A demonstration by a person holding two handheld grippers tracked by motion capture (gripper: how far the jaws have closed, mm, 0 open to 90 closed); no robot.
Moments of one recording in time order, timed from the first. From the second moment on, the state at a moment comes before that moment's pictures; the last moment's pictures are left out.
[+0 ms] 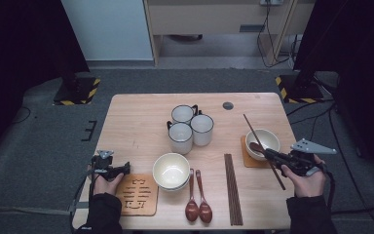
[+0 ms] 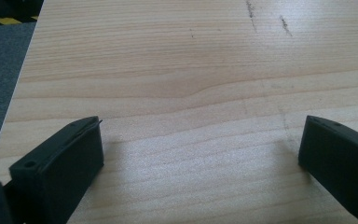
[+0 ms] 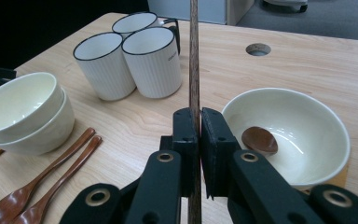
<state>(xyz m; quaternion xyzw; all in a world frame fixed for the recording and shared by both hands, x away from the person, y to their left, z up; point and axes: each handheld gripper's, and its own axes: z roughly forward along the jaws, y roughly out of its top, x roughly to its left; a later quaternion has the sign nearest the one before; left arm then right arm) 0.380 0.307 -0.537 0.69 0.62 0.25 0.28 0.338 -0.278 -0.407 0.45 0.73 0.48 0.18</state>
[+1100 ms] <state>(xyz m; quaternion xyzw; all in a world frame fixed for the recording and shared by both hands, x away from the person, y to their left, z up) 0.380 0.307 -0.537 0.69 0.62 0.25 0.28 0.386 -0.317 -0.400 0.45 0.74 0.46 0.17</state>
